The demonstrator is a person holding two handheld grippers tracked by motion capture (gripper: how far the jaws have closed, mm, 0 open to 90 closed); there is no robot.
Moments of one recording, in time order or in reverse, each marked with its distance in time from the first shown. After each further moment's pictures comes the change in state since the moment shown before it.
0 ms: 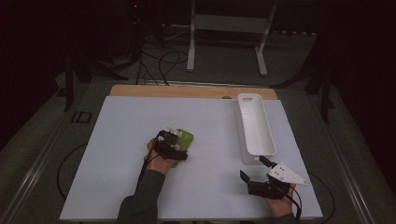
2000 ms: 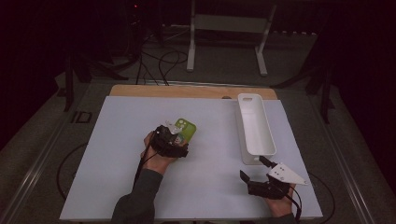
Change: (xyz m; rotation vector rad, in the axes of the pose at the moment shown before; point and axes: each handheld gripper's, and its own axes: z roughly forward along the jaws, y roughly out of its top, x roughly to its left) left arm -0.008 0.011 -0.049 -0.171 0.028 0.076; right arm 0.000 0.000 0.000 -0.002 0.002 0.003
